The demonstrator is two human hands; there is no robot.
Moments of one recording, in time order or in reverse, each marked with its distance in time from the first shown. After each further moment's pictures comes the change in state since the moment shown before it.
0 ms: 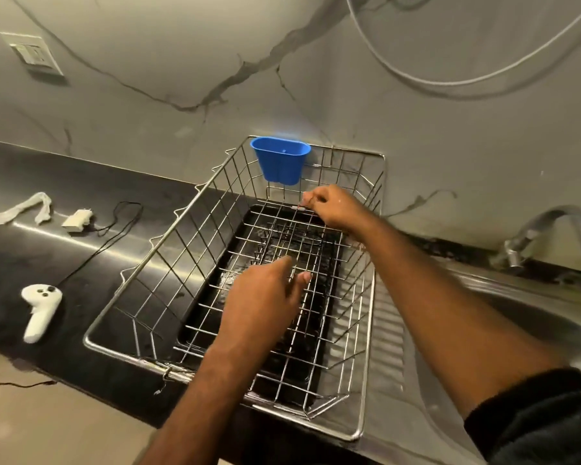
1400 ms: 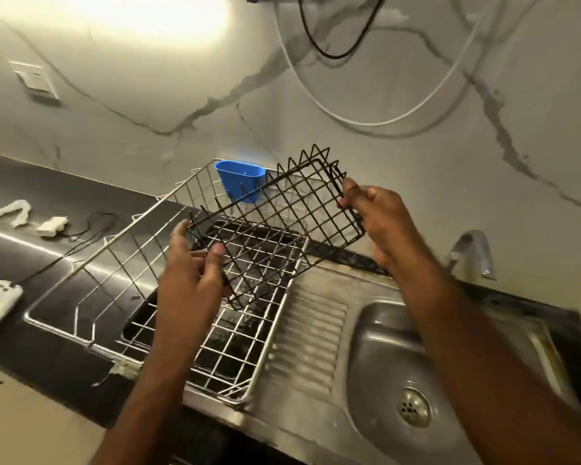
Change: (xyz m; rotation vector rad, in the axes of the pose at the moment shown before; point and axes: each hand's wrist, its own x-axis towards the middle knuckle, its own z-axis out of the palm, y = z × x) left_hand -0.036 0.070 -0.001 -0.614 0.442 -0.183; right_hand -0.141 0.035 -0.133 0.601 0.349 -0.027
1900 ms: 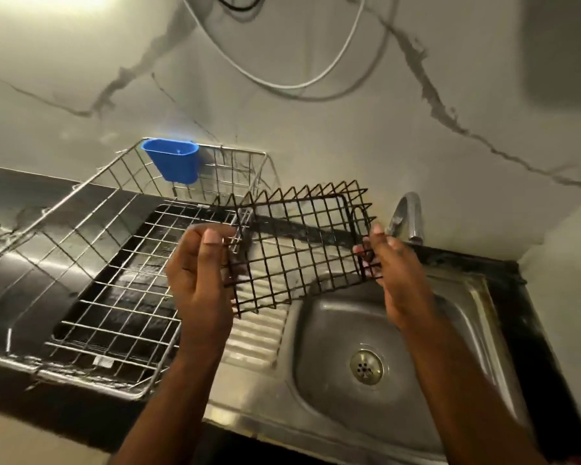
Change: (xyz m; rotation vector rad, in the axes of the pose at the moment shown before) left_hand -0.063 0.048 0.125 -0.590 -0.007 0.138; right_hand -0.070 0.097 -0.135 0.143 0.228 0.206
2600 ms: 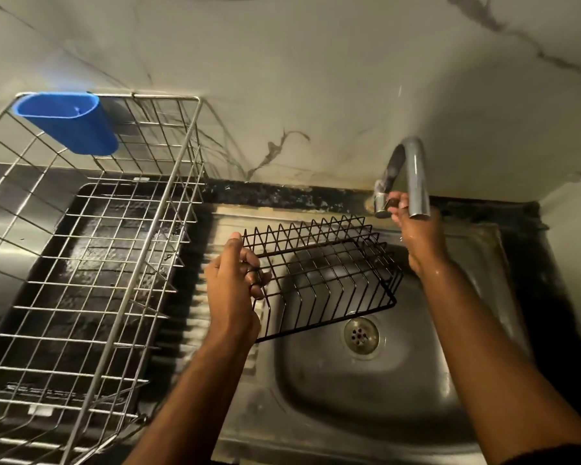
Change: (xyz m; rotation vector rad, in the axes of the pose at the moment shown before) left_hand 0.018 -0.136 0.083 0.054 0.039 -0.793; right_hand 0.171 0.116 -0.079 -0.205 0.287 0.119
